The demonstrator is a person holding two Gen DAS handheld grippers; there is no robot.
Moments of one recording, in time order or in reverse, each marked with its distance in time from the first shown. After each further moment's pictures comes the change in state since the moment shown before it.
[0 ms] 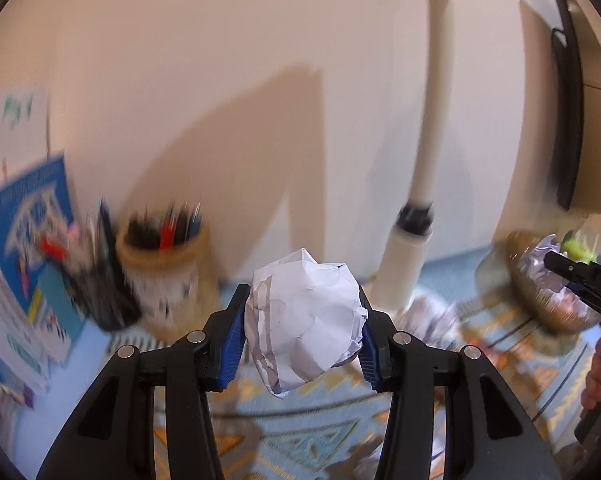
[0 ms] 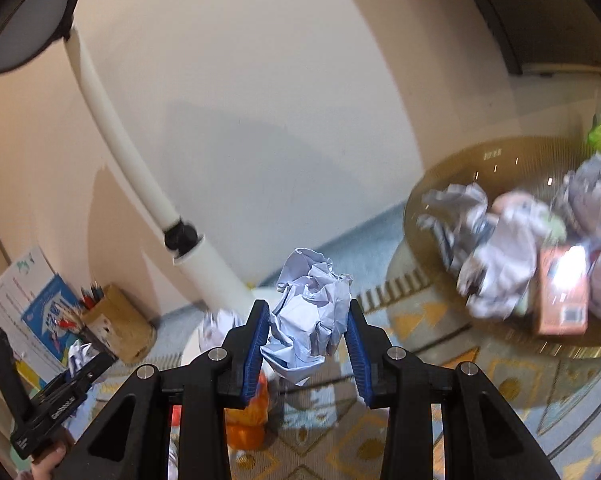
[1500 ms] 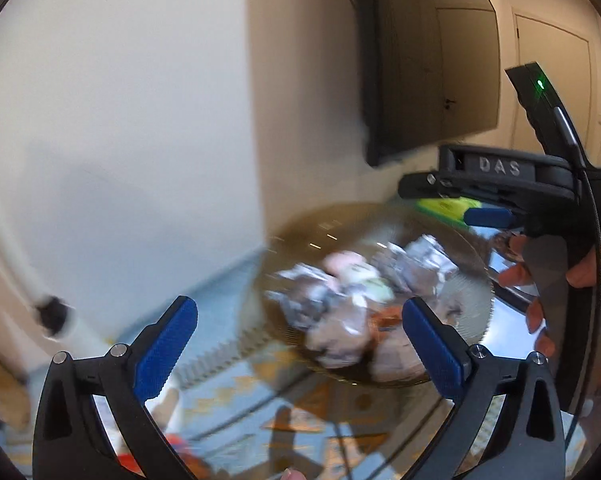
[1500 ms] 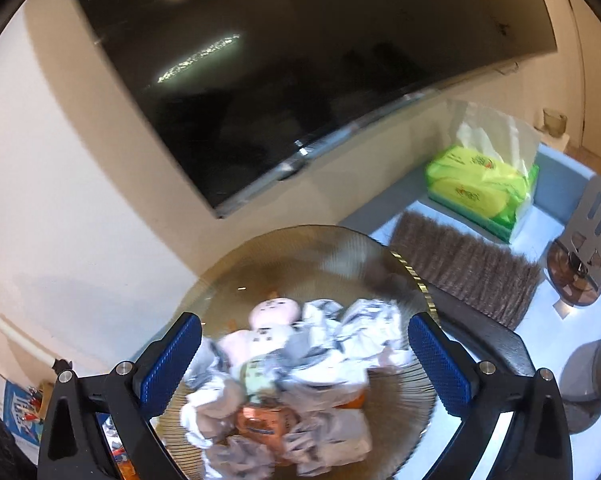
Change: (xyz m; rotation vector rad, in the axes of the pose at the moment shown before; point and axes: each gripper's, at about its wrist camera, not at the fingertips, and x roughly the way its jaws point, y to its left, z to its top) left arm 0.021 -0.273 0.039 0.324 0.099 -0.367; right arm -0.064 -0.171 0.122 0.191 0.098 -0.338
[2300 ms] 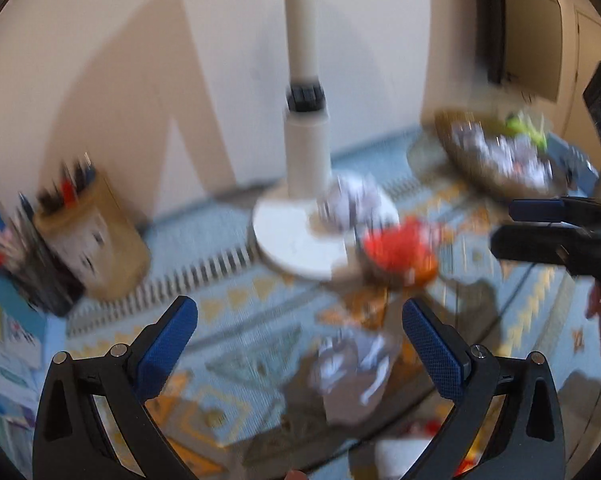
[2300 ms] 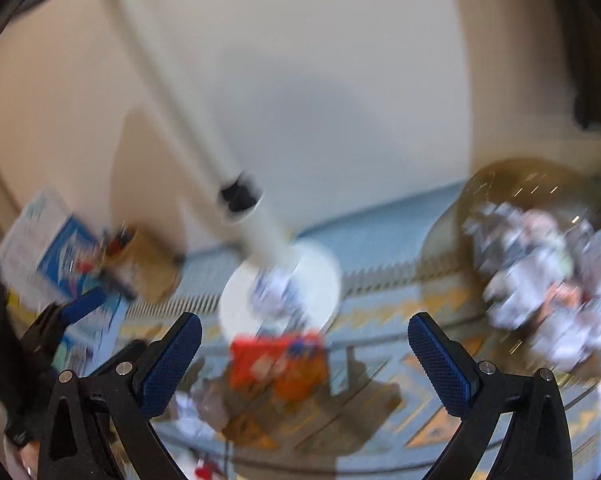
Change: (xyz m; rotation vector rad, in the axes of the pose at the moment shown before) left arm -0.085 0.171 -0.161 -0.109 0.235 0.132; right arm -0.007 0.223 -0.173 -0.422 0.214 0.304
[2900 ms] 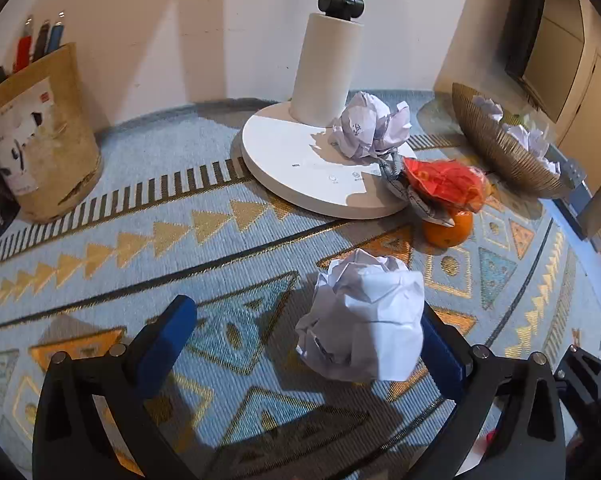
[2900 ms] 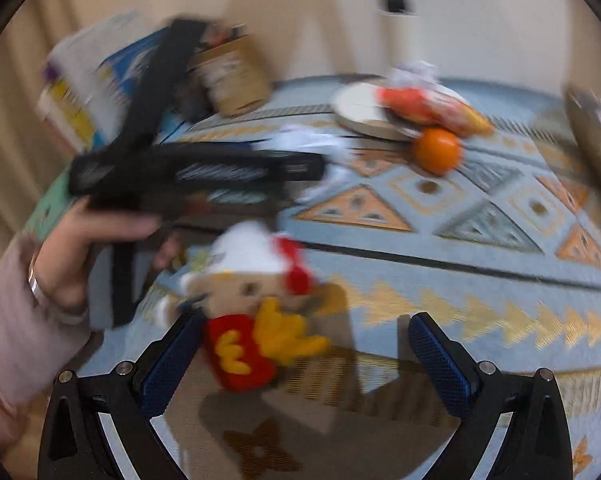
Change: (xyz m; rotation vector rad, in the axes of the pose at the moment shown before) left arm 0.057 0.024 -0.034 -0.149 0.098 -0.138; right arm 0.040 0.085 -0.157 -0.294 0.211 0.106
